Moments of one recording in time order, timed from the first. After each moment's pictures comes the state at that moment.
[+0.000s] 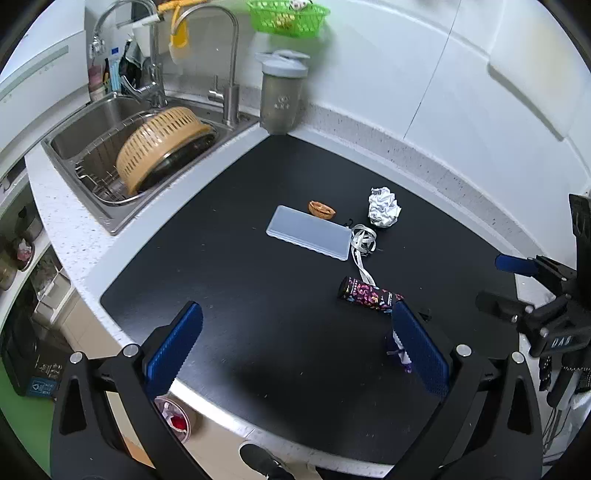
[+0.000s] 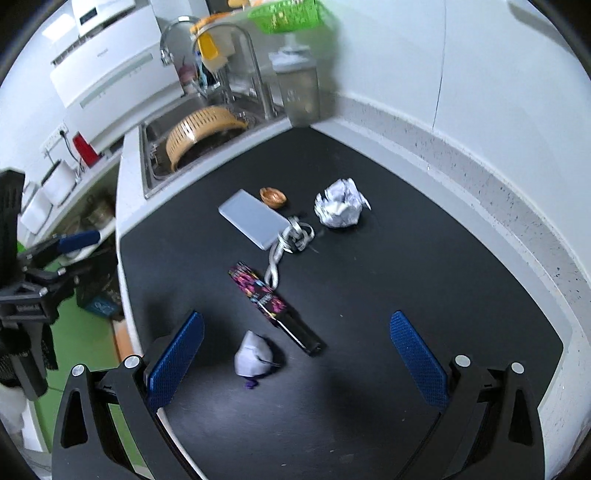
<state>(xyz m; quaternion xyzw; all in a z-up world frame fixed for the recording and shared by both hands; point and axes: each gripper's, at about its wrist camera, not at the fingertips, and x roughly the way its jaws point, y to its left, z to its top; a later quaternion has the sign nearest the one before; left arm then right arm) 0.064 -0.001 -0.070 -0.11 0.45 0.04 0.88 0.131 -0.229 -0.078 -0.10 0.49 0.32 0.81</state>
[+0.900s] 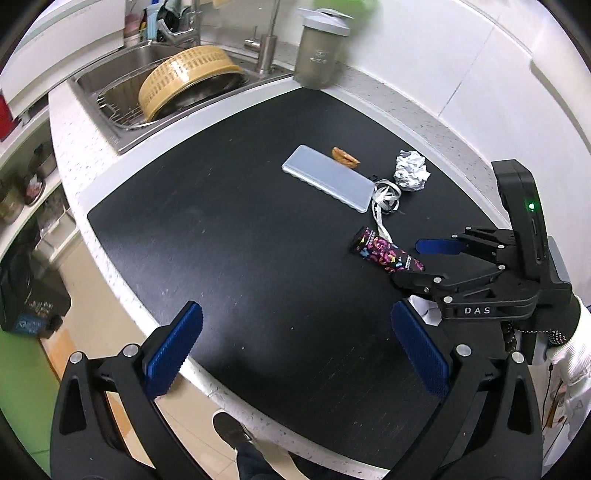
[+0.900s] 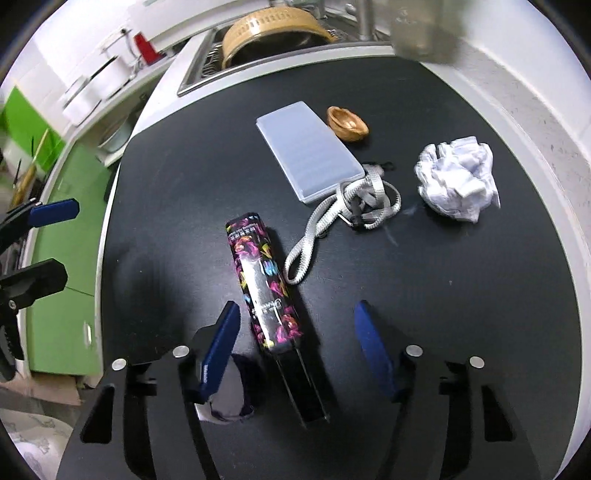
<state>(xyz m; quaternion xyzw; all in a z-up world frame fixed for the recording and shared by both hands) 0.040 -0.014 -0.114 -0.18 0.49 0.10 0.85 0.166 -0.159 -0.167 -0.22 0.53 0.46 0.68</state>
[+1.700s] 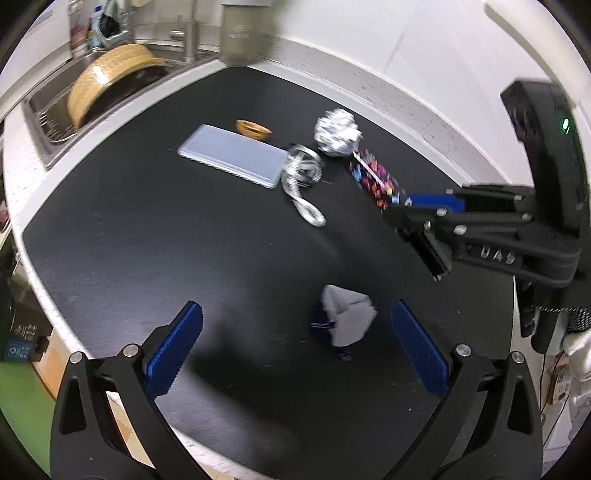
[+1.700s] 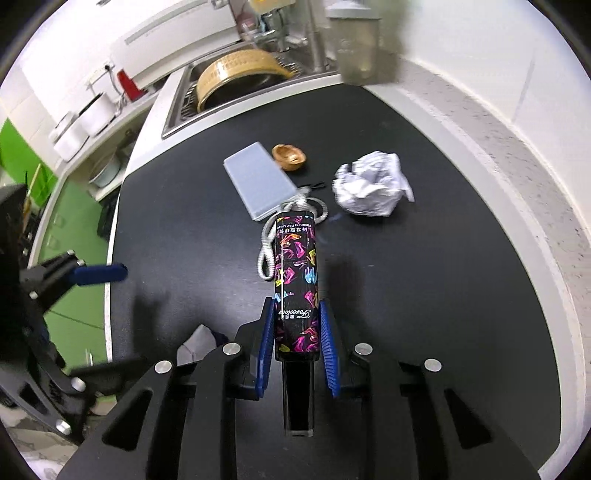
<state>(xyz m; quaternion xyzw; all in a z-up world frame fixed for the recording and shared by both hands) 0.079 -0.093 -0.133 -0.15 0.51 0.02 0.84 0.181 -0.218 -0.126 -0.17 0.51 0.42 0.73</state>
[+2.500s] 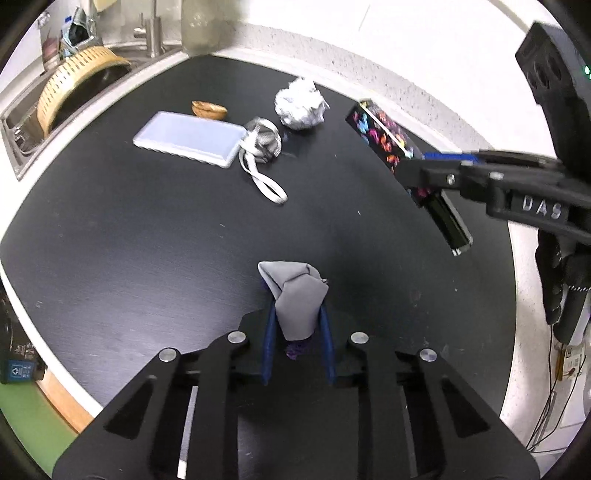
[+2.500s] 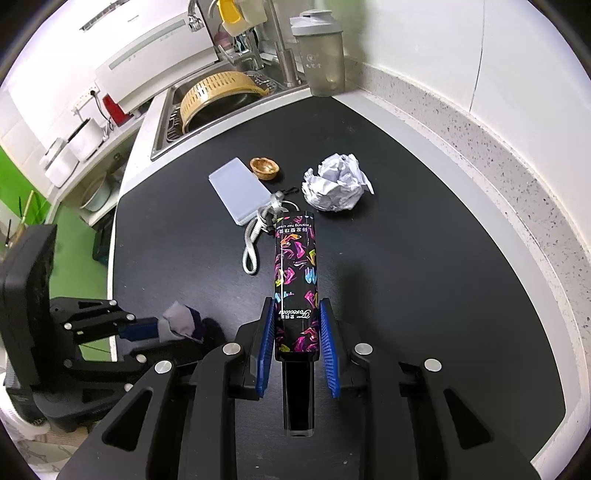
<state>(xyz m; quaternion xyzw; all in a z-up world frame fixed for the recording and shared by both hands) 0.081 -0.111 -0.146 -0.12 0.52 -0.01 0.84 0.180 -0.241 -0.113 -0.14 0.50 0.40 0.75</state>
